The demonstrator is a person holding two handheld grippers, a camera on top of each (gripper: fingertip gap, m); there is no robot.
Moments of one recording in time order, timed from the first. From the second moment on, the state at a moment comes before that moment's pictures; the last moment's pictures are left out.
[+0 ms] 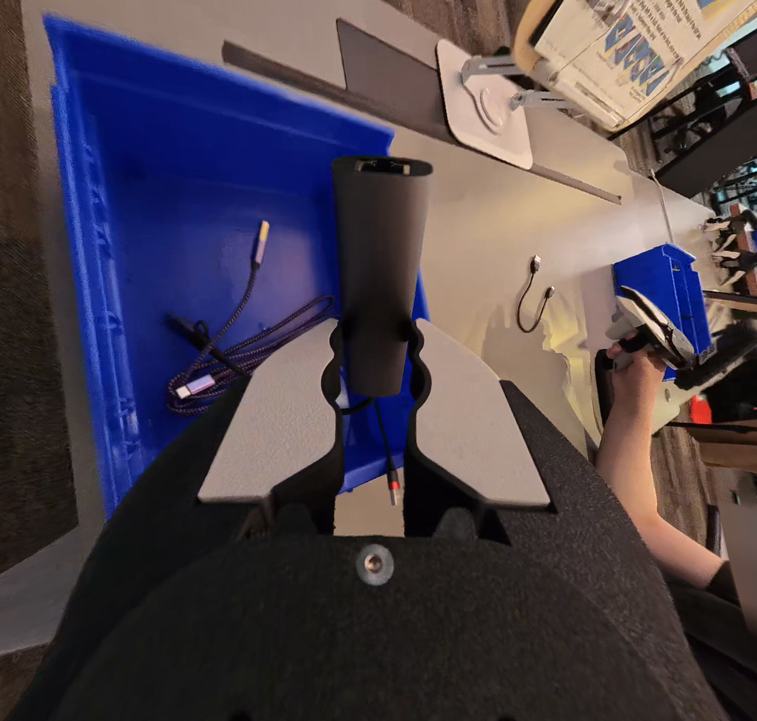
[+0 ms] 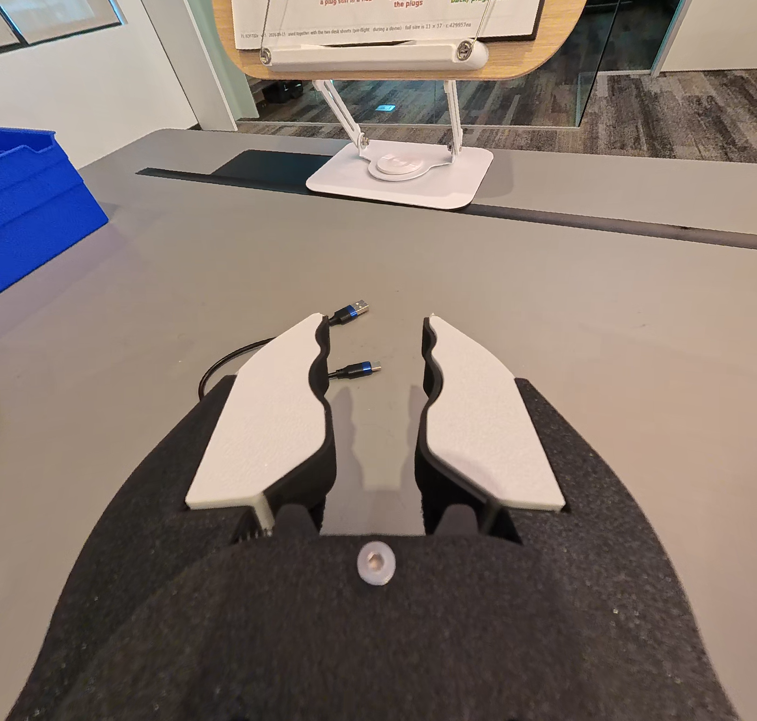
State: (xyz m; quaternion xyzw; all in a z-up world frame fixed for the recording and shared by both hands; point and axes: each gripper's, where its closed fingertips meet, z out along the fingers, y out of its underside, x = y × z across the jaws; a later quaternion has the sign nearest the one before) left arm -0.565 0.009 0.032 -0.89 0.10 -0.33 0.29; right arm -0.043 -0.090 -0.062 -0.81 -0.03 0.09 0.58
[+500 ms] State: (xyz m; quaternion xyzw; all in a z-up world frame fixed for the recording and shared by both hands) left arm -0.533 0.007 0.172 -0.83 0.07 -0.45 0.32; right arm -0.040 -0.092 -0.057 -0.80 -0.02 0.09 0.59
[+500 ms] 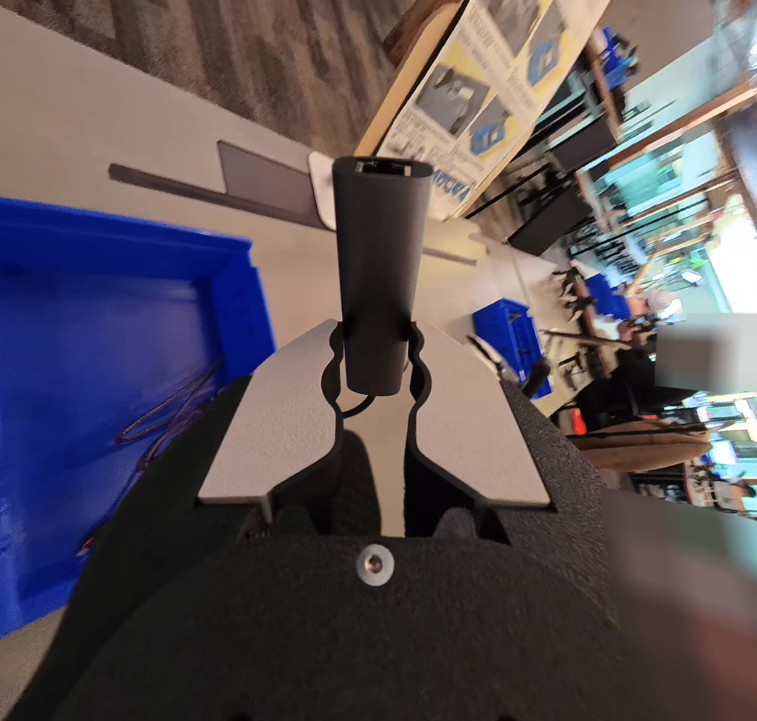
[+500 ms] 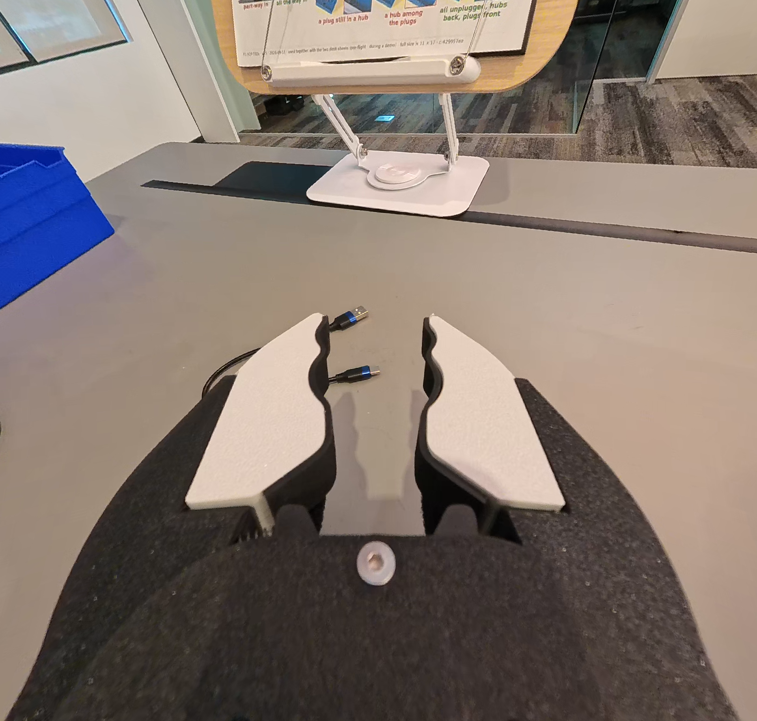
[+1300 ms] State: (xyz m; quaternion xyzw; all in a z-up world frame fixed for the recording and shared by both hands) left arm -0.546 -0.015 0.083 -0.82 0.07 -0.49 0.30; right arm -0.044 -0.092 -0.057 -0.80 -0.03 0.08 0.59
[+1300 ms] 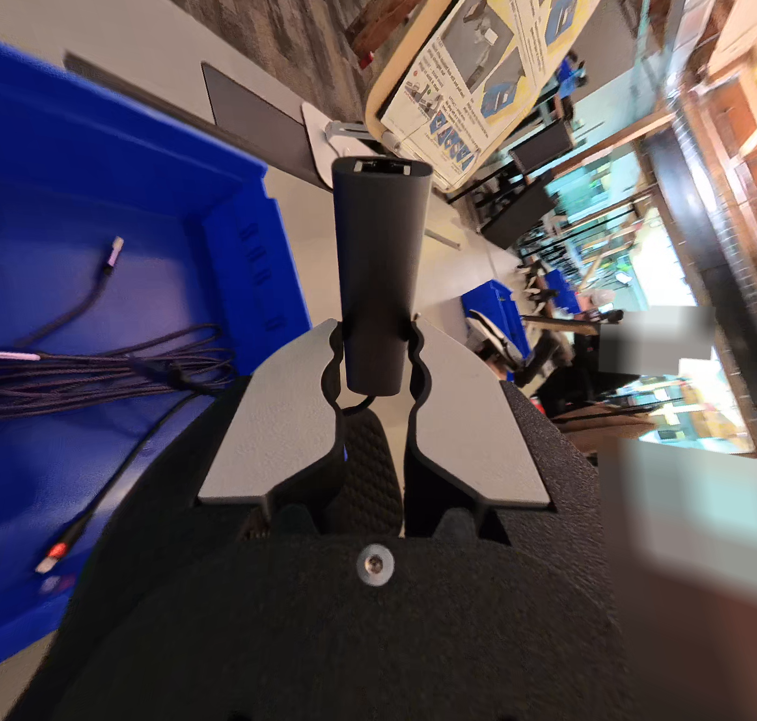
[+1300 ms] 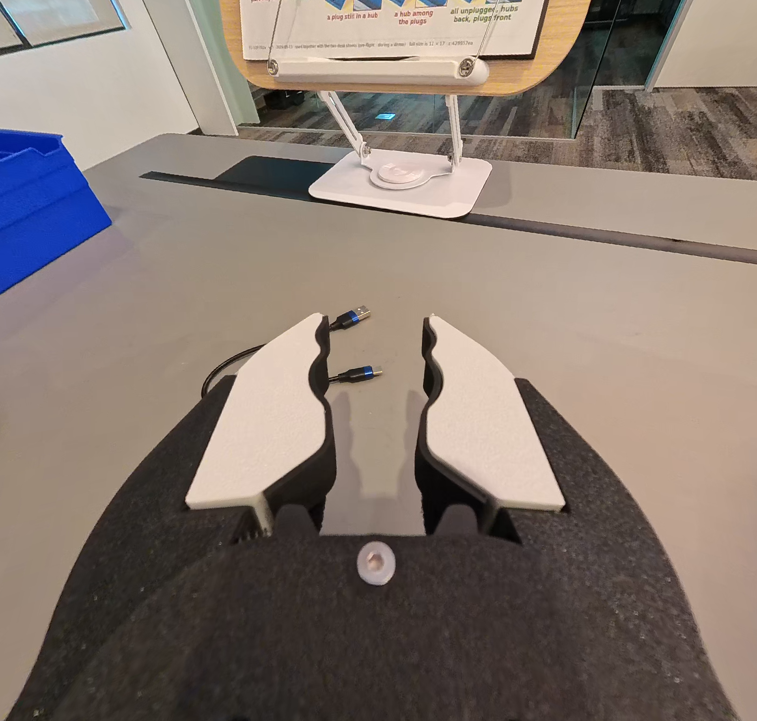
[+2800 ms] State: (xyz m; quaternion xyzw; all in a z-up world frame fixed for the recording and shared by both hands) left arm -0.239 -0.059 -0.052 -0.84 0.52 -0.11 0.10; right arm -0.032 -0.095 -0.052 -0.79 -0.02 0.09 0.60
